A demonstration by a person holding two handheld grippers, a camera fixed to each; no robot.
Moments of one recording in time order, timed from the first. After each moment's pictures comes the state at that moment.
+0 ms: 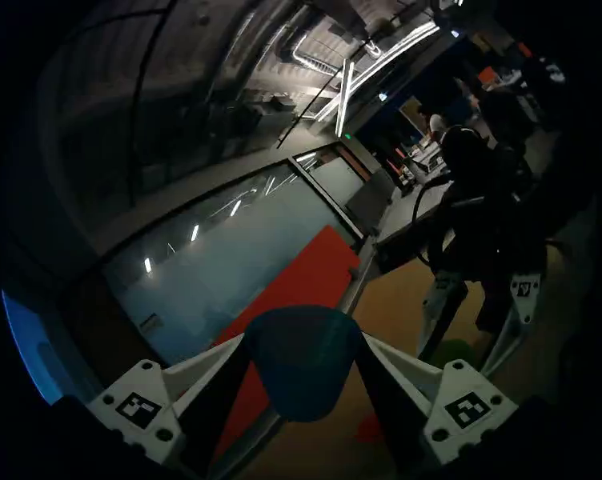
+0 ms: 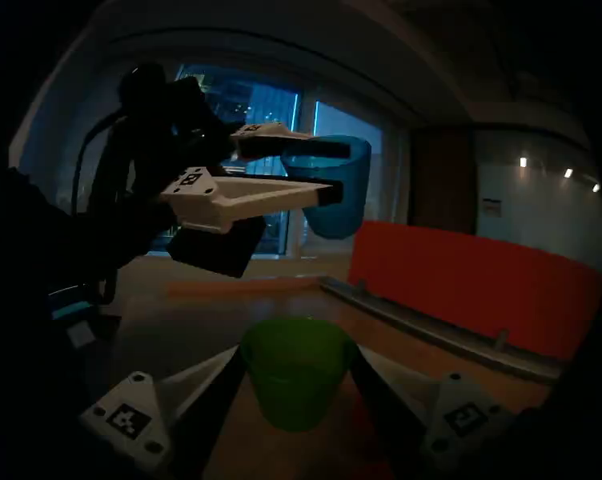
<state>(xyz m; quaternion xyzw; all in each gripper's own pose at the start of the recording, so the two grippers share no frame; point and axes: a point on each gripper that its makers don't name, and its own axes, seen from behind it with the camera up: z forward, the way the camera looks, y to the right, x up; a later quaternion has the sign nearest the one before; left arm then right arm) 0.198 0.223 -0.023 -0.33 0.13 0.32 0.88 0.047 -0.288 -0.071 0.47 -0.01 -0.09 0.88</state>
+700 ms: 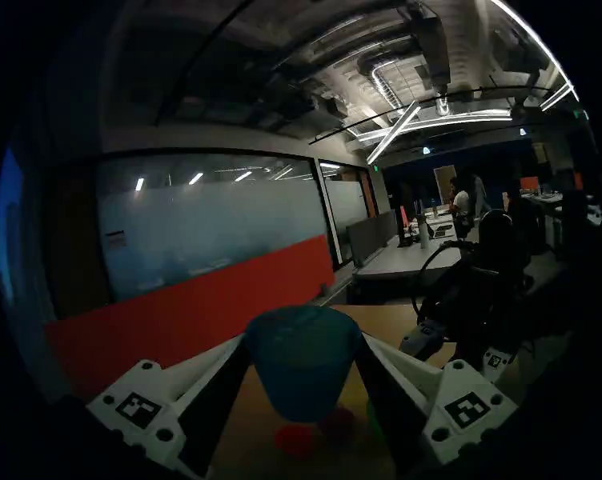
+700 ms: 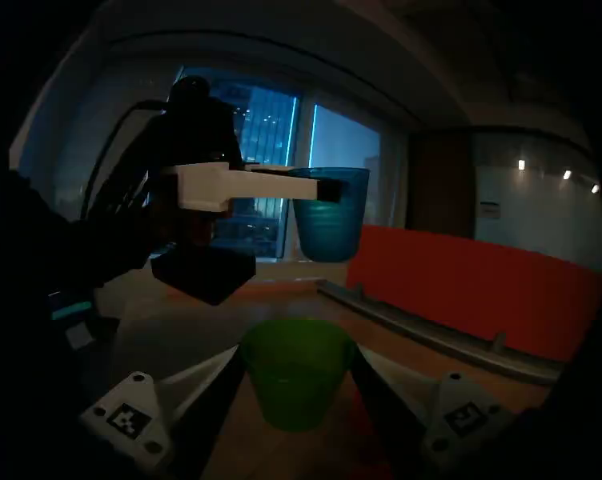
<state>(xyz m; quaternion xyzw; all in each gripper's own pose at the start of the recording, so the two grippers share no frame) 0.186 0.215 -0.006 -0.38 0.03 0.10 0.92 0.054 -0.288 -0.073 0.47 0.00 -0.08 0.88</state>
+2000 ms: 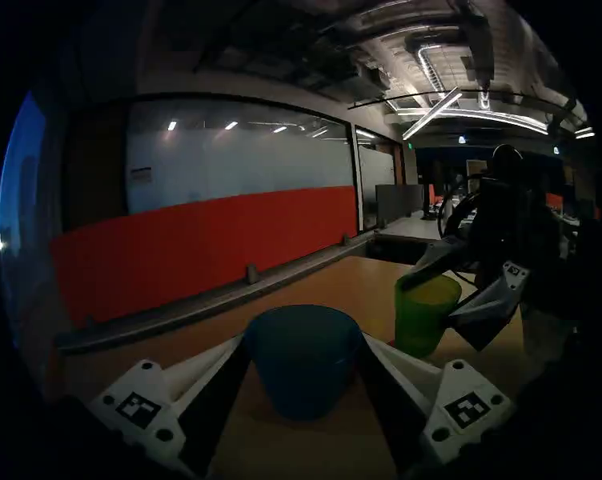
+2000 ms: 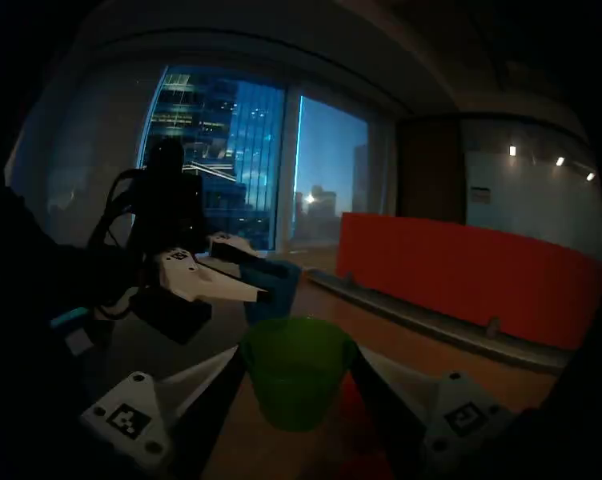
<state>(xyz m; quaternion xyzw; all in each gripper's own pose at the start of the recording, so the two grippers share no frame) 0.057 0.154 0.005 -0.32 -0.07 0.06 0.94 0.048 -0.267 -0.061 0.45 -0.03 -0.07 0.89</state>
